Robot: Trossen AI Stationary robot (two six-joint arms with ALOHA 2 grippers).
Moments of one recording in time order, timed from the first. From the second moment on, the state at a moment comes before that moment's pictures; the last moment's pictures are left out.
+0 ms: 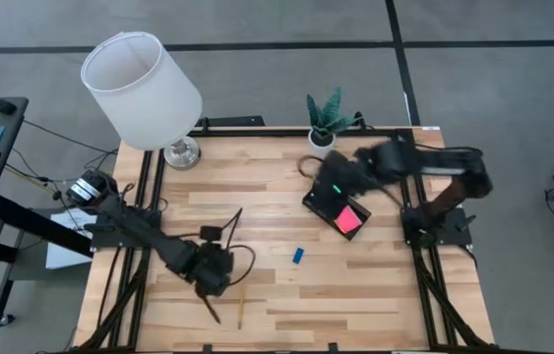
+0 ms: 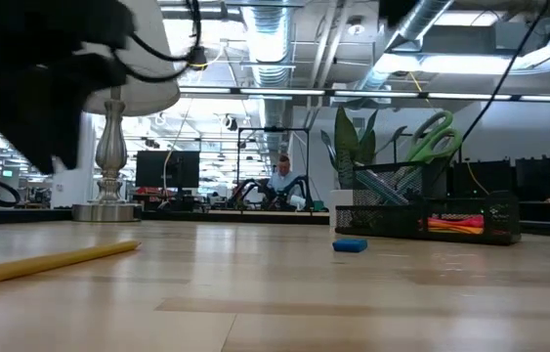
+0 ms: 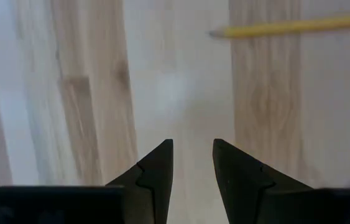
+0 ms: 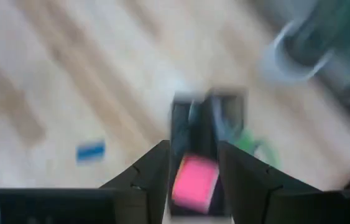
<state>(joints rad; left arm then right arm) -0.58 1.62 1.04 -0.89 -0.34 -0.46 0.12 1.61 1.86 -1.52 0.33 0.66</state>
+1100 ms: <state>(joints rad) -1.02 1.62 1.04 -0.59 -0.44 -0.75 0.43 1.88 1.04 0.48 0.10 0.38</state>
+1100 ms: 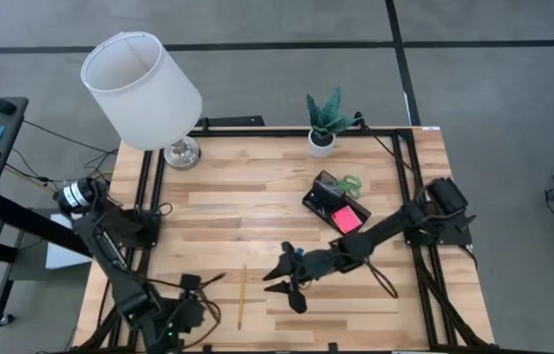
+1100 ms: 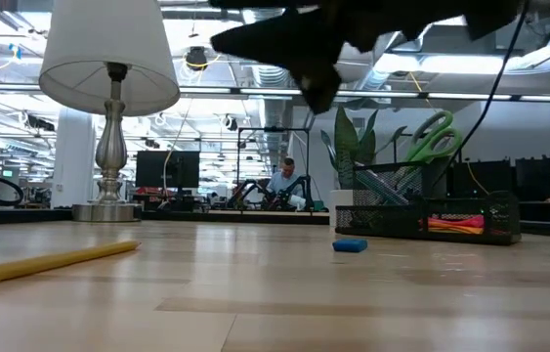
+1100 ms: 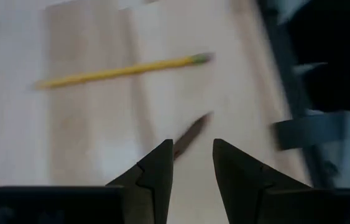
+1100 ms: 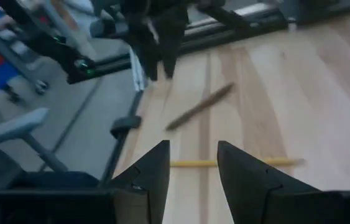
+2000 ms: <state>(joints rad) -0.88 1.77 0.98 -0.37 -0.21 -0.36 0.40 1.90 1.04 0.84 0.00 0.44</state>
